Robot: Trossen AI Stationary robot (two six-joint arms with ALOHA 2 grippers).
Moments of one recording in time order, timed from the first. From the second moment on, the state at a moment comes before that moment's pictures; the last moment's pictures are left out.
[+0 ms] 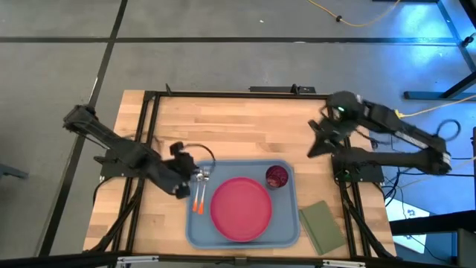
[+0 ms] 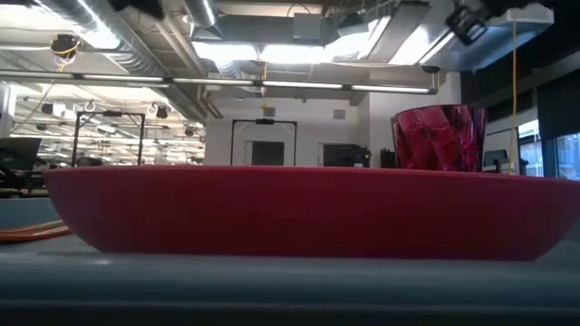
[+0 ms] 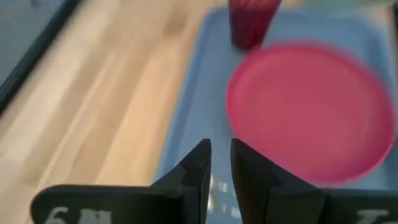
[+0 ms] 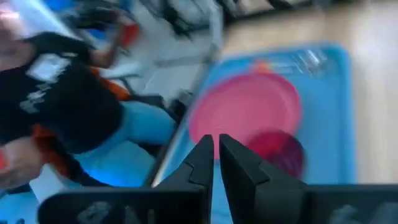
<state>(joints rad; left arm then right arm) -0.53 1.18 1.10 -0.83 -0.56 -0.59 -0.43 0.80 0.93 -0.83 -0.98 -0.16</state>
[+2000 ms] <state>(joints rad) -0.22 0.25 0.01 0.09 -0.26 -0.20 -0.32 0.00 0.01 0.07 -0.34 0.23</state>
